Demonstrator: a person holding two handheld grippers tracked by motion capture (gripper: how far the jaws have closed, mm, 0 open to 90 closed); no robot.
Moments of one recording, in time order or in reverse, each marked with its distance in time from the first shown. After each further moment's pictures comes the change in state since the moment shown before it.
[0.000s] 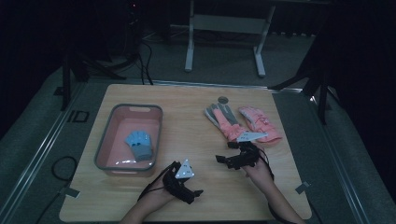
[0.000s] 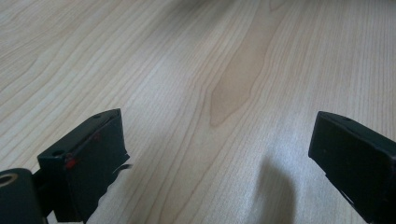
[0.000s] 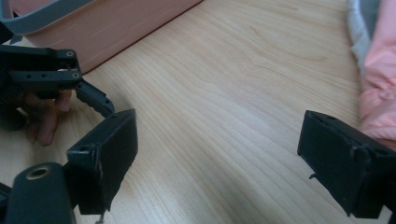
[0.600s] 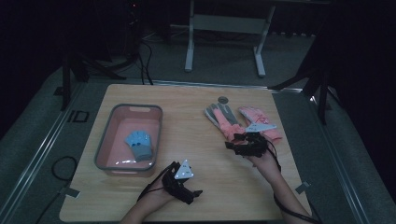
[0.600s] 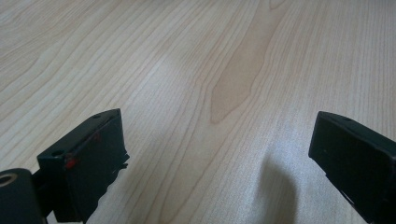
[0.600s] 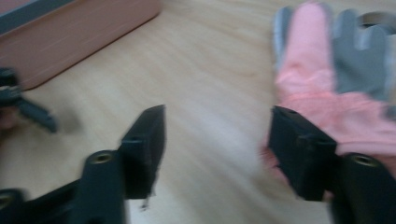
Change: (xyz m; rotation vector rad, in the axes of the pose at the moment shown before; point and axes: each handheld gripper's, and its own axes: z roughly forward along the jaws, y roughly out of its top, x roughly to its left) left arm 0.000 -0.002 -0.001 -0.001 0.004 0.012; right arm -0.030 0.016 -0.016 -0.022 -0.136 -0.013
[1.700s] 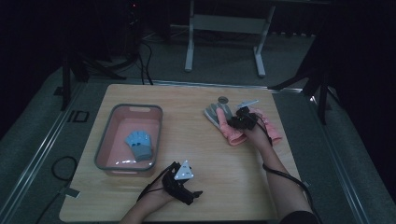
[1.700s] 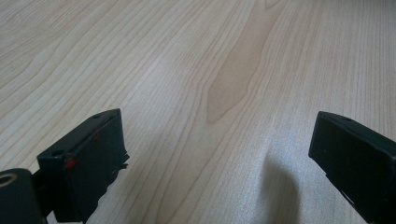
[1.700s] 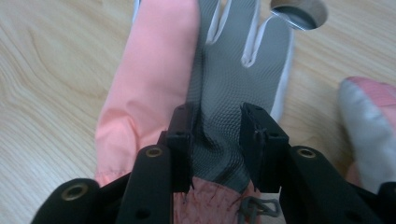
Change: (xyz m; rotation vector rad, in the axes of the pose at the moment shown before) left arm -0.001 -0.001 0.001 -0.006 -0.010 0.009; right arm -0.089 0.037 0.086 0.202 -0.177 -0.020
